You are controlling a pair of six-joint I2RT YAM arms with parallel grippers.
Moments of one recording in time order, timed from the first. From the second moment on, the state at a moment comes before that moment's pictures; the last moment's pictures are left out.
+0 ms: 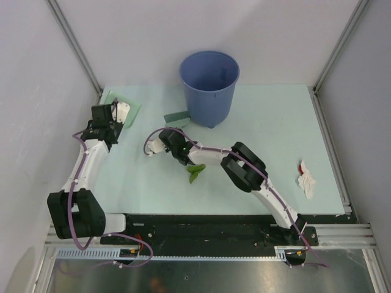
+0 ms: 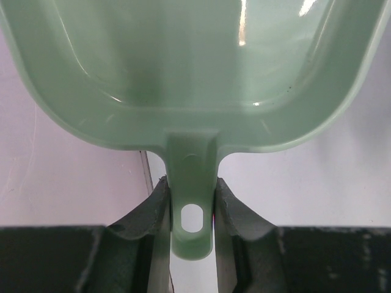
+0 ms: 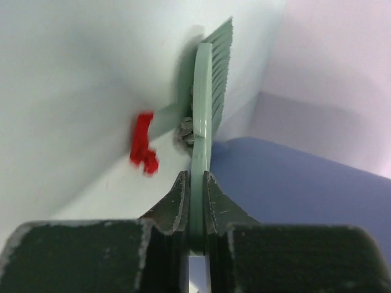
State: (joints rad) left arm 0.08 1.31 1.07 -0.50 -0.17 0.51; right arm 0.96 2.48 1.86 0.08 0.51 -1.26
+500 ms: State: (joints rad) left arm 0.08 1.31 1.02 -0.49 -0.11 0.58; right arm 1.28 1.81 1.35 -0.42 0.42 -0.86
